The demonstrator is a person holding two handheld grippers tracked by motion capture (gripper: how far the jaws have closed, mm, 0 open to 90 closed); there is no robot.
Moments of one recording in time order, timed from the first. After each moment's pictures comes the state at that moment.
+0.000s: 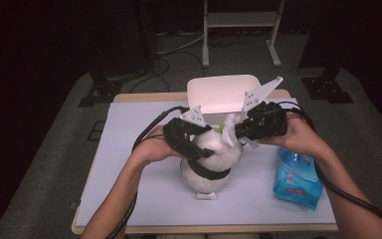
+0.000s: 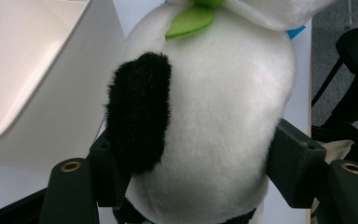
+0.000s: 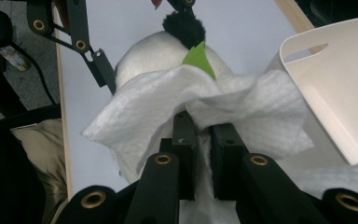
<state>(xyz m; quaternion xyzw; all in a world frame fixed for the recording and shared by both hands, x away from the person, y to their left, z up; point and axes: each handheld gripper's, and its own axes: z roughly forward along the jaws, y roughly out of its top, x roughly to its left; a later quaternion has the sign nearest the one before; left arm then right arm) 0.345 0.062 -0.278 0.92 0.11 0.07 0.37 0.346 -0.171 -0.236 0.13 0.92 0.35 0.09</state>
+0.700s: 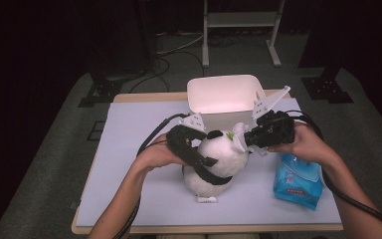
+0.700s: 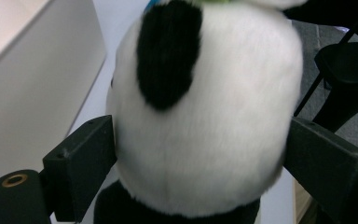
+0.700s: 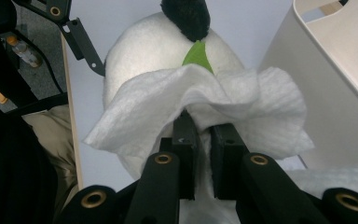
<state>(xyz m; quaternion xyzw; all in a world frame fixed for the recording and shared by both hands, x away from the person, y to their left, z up) 0.350 0.062 -0.308 0.90 0.12 0.02 0.41 0.346 -0.197 -0.262 0.16 0.92 0.34 0.06</state>
